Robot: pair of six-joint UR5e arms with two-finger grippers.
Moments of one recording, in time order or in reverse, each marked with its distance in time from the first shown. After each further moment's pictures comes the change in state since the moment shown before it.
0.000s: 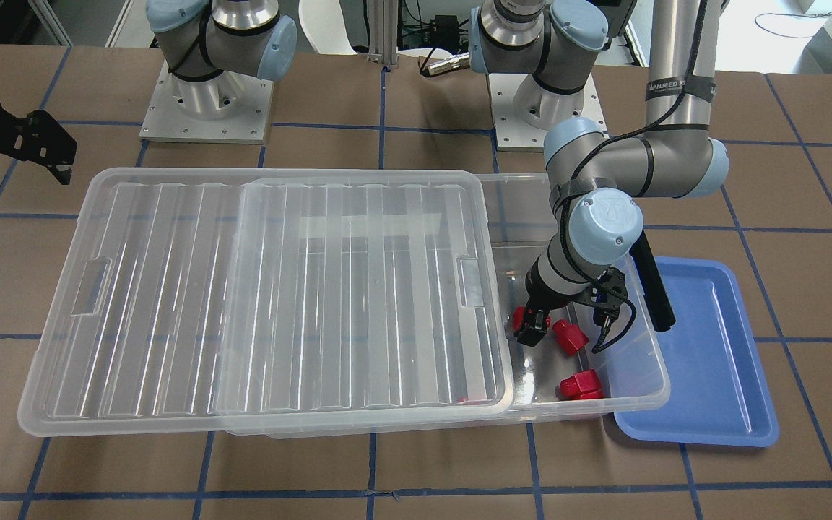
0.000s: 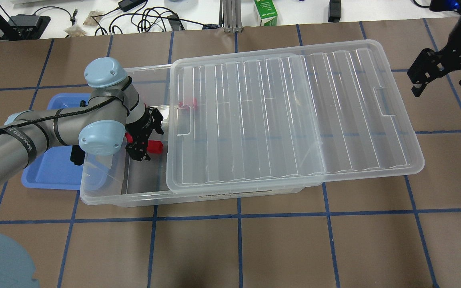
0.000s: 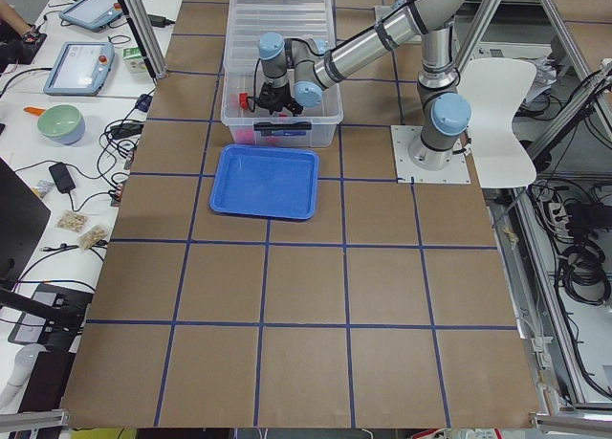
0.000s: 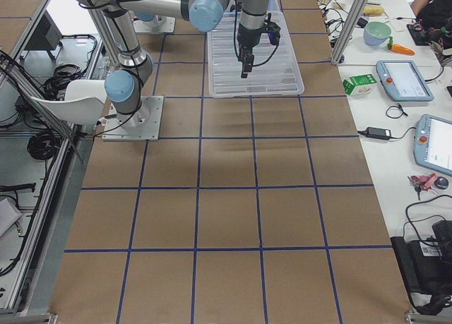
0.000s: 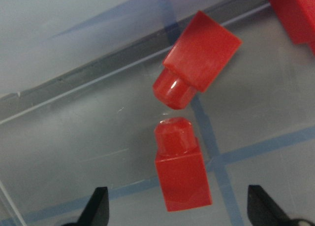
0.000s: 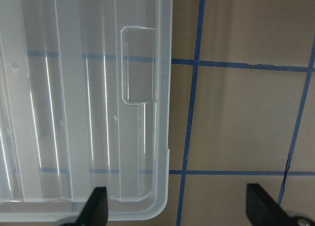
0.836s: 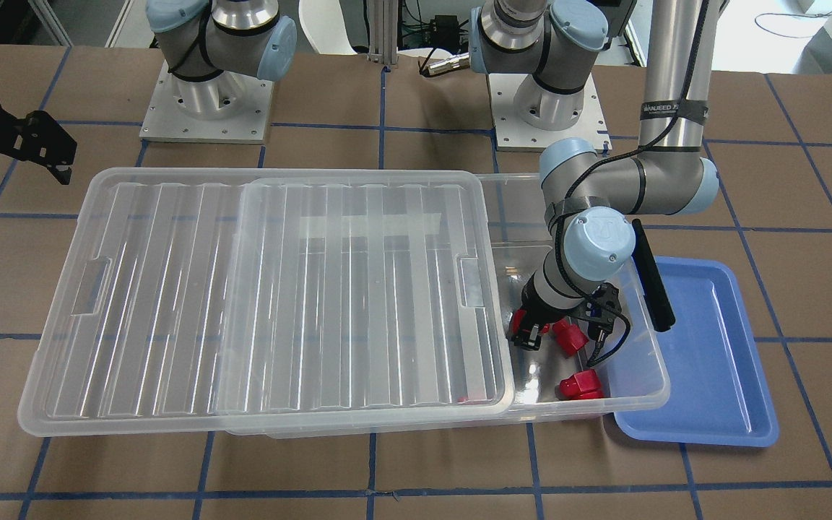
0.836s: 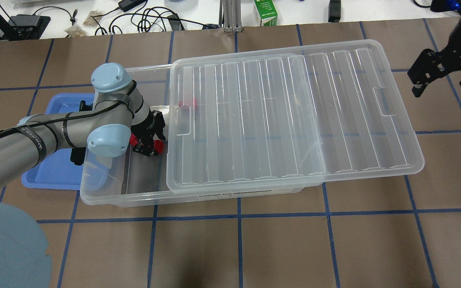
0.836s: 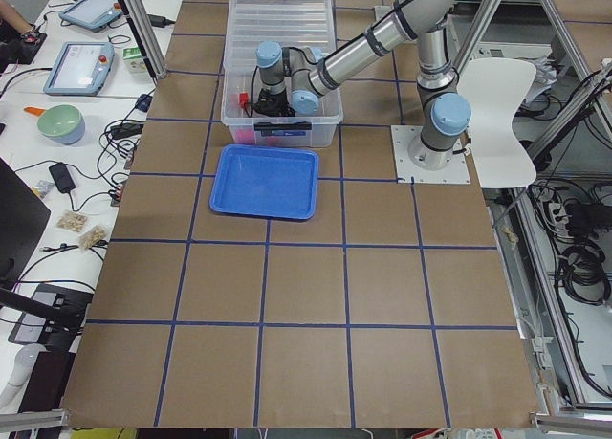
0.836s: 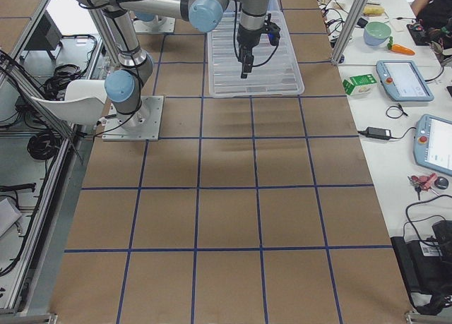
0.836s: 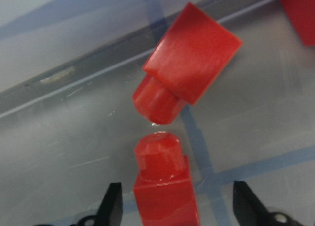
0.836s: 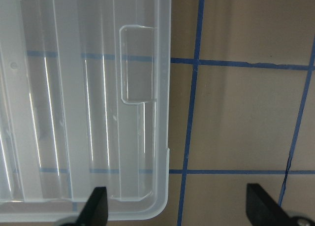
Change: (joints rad) left arm 0.001 -0.056 0.001 0.079 -0.011 0.004; right arm -0.002 -0.003 0.002 0.005 0.001 0.007
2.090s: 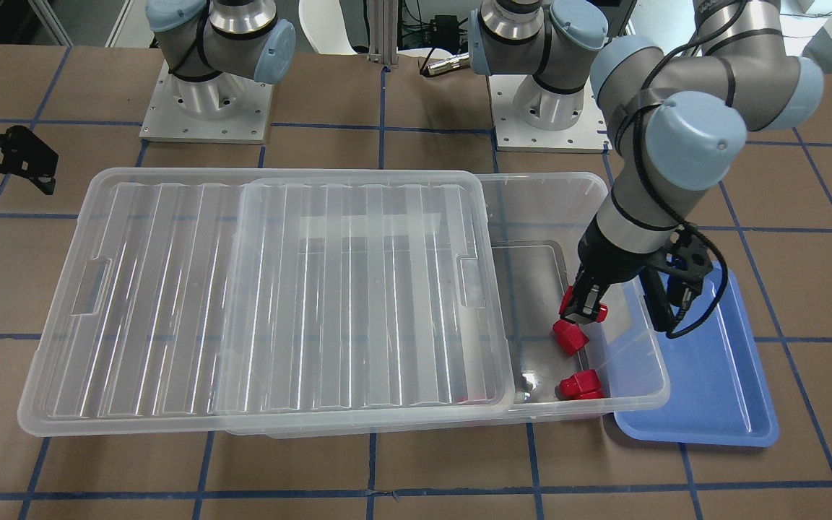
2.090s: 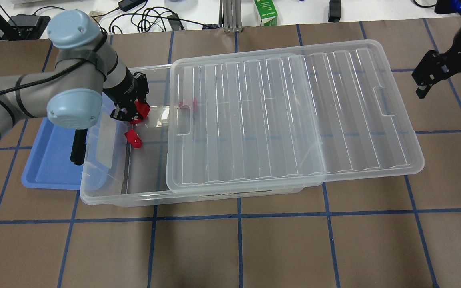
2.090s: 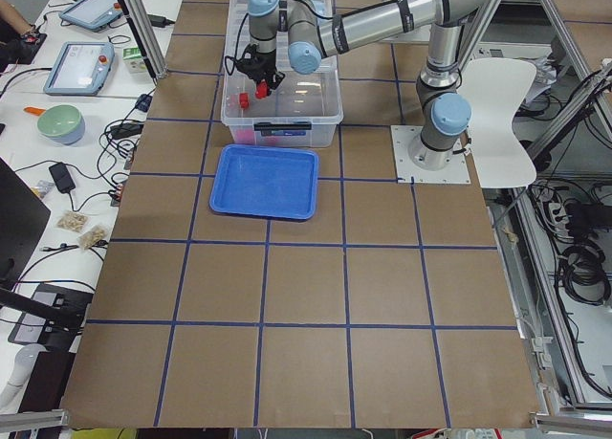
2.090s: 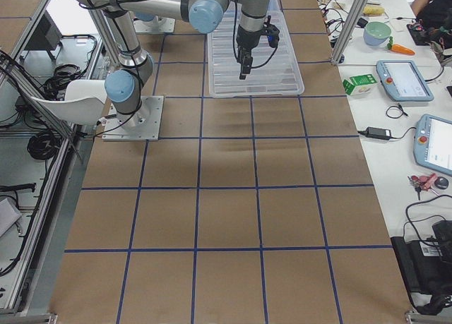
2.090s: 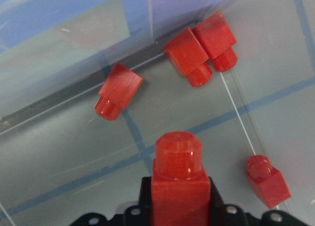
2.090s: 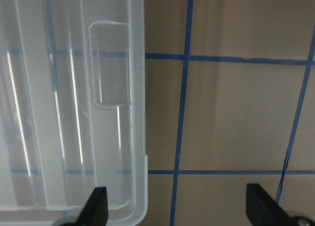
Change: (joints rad) left arm 0.053 0.208 0.261 -0.355 0.008 0.188; right arm -0.068 0.052 0.004 -0.028 0.002 -0.050
